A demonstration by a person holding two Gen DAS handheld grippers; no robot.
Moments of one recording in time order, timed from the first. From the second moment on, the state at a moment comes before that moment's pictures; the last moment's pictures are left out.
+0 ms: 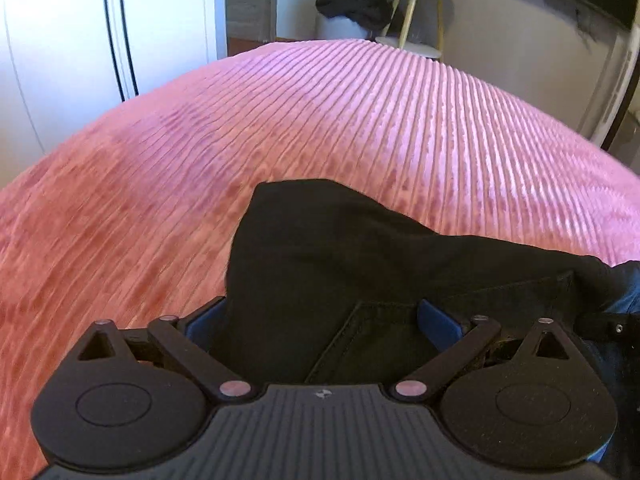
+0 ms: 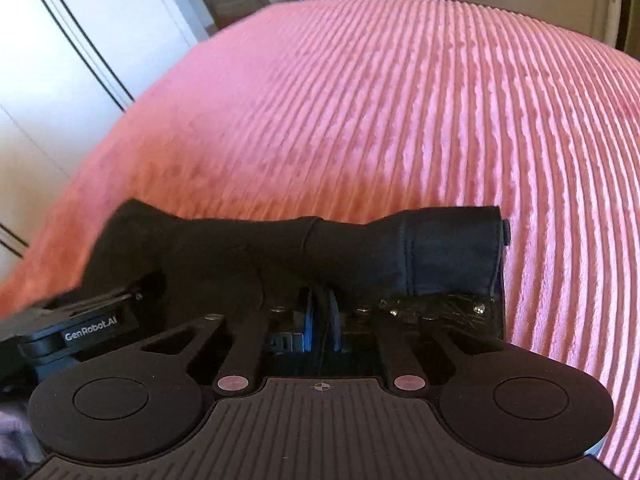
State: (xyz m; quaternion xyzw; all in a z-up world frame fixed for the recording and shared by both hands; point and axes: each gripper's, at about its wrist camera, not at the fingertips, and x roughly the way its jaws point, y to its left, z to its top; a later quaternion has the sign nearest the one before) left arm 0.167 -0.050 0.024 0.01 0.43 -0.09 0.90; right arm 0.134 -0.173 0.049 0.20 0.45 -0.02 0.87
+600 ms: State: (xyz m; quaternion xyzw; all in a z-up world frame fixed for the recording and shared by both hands) left arm 0.097 0.029 0.032 -0.11 0.48 -0.16 0.86; right arm 0.018 -0.223 0.046 0.36 0.41 0.00 0.84
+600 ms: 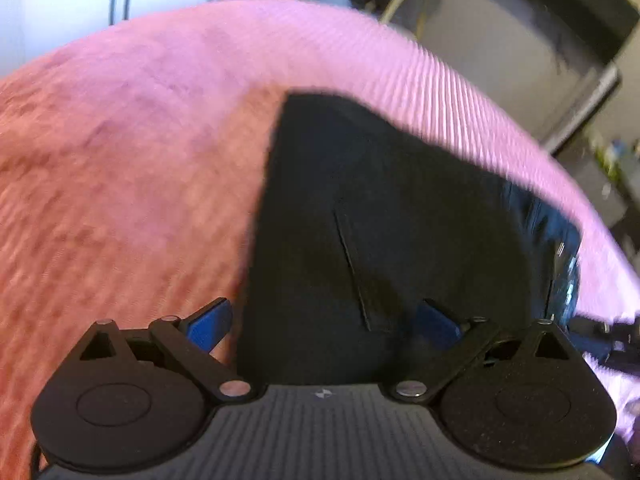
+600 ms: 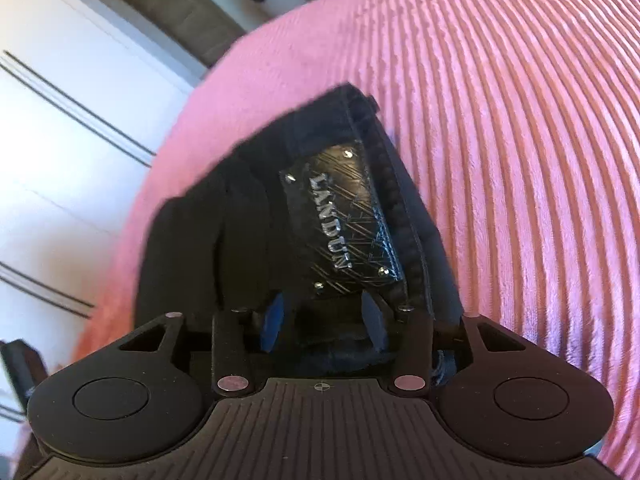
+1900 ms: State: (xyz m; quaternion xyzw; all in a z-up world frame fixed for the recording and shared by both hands) left arm 0.186 0.025 0.051 -0.25 0.45 -0.21 0.83; right arm 0.142 -0.243 0.052 0.42 0.36 0.10 0.83
